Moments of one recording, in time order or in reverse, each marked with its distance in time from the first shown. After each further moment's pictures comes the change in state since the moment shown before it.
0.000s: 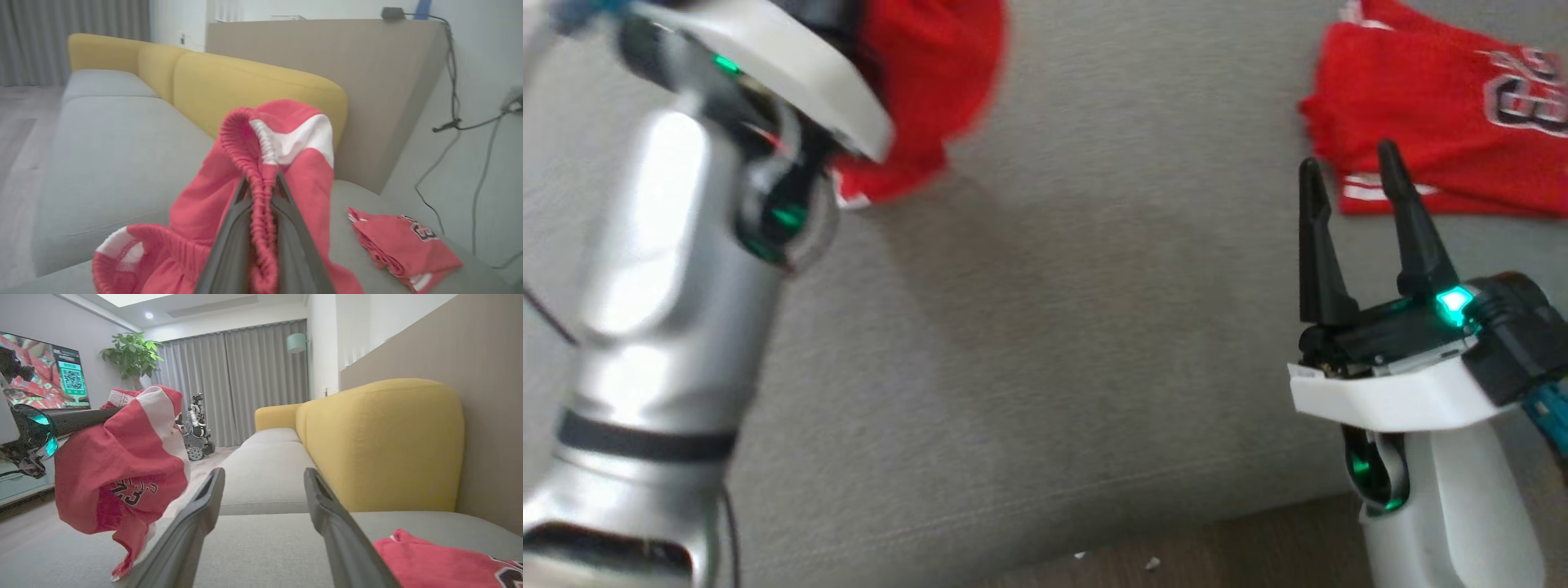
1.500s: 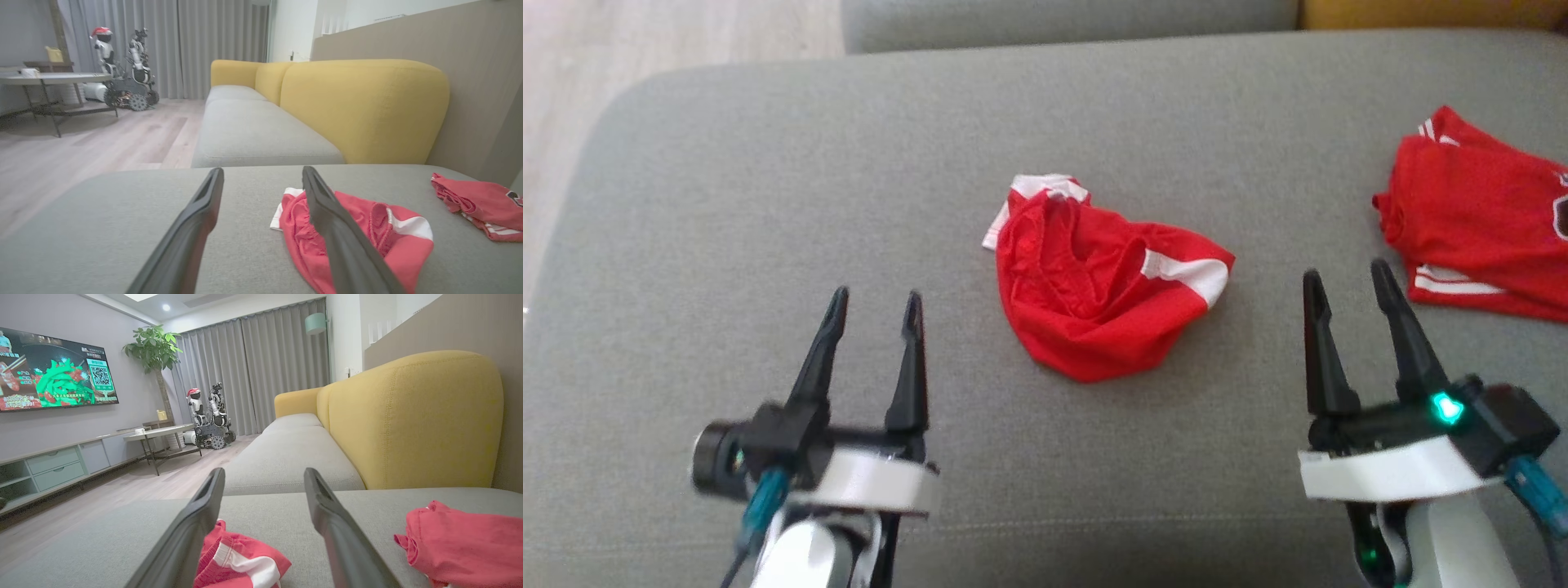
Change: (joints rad) left arm 0.817 -0.108 0.039 -0.354 0.372 0.282 -0.324; right arm 0.170 0.009 -0.048 0.068 0.002 0.000 0.000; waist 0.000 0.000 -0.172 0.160
